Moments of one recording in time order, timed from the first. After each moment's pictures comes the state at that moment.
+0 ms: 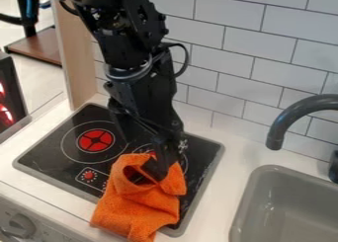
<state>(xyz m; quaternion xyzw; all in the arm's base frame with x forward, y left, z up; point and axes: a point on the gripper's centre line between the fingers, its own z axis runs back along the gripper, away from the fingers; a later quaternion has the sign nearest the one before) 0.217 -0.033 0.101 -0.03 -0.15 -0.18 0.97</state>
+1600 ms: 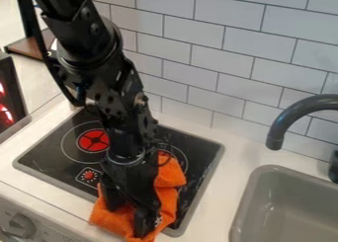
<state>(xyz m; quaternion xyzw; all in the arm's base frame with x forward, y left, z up) 0.215 -0.006 -0.019 -0.01 -0.03 -0.17 0.98</state>
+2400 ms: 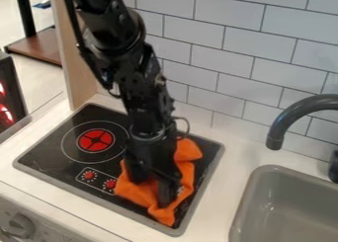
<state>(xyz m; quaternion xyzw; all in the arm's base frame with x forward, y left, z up) 0.272 -0.014 -0.014 -0.02 -0.07 -0.18 0.98</state>
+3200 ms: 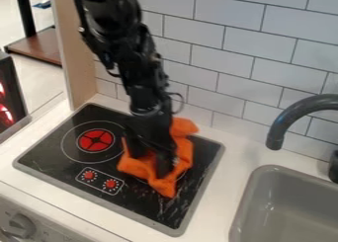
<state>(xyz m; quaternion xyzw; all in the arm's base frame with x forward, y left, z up) 0.303 0.029 -0.006 -0.01 -0.09 -0.14 0.99</state>
